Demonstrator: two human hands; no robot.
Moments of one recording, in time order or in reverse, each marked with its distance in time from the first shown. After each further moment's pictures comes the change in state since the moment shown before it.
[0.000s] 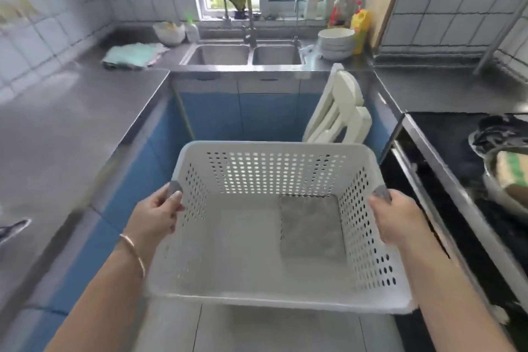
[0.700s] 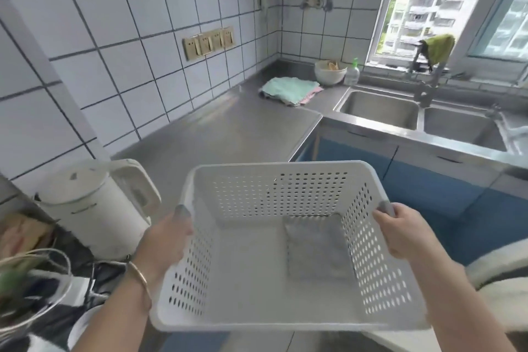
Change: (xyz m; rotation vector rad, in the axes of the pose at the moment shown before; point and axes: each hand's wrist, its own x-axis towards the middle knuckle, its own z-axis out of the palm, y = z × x) left_hand 0.201 -0.024 -0.290 -0.105 0.405 -0.213; right_hand 0.102 -0.307 0.358 -0.186 -0.407 -0.358
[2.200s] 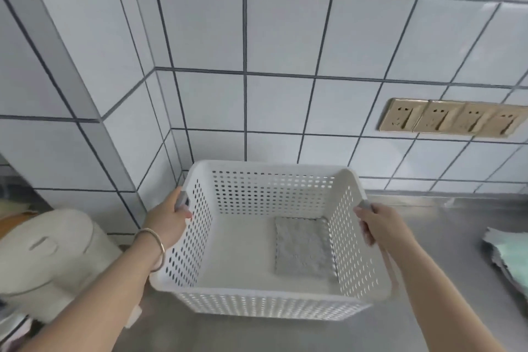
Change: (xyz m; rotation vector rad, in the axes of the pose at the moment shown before) left_hand 0.382 0.088 -0.068 0.192 0.890 -0.346; right_hand 0.479 -0.431 0.372 -0.180 -0.841 -0.600
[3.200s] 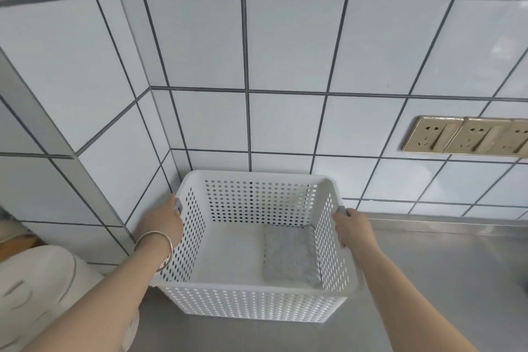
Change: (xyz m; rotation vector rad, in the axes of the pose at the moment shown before) left_hand 0.098 -0.015 0.014 0.467 0.241 -0.064; right_hand 0.111 -0.010 0.076 0.010 -0.030 0.050
